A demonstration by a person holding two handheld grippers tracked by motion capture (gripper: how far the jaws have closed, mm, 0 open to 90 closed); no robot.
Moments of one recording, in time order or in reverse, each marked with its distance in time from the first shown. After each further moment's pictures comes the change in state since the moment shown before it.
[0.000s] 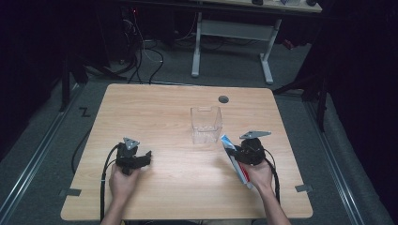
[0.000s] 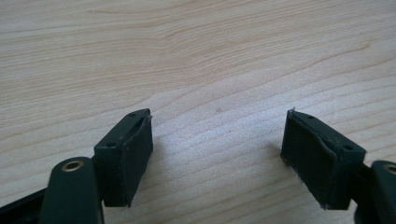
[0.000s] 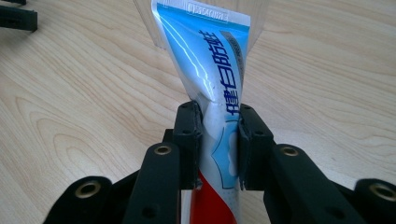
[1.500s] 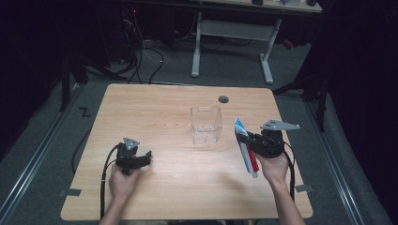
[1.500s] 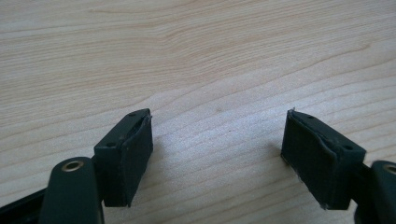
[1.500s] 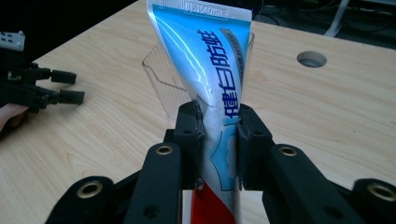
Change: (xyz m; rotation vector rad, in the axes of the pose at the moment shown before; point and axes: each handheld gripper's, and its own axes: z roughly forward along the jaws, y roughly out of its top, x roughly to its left) left arm 0.000 0.000 0.000 0.000 0.002 -0.001; right arm -0.004 0.027 -0.071 -0.223 0.016 0.013
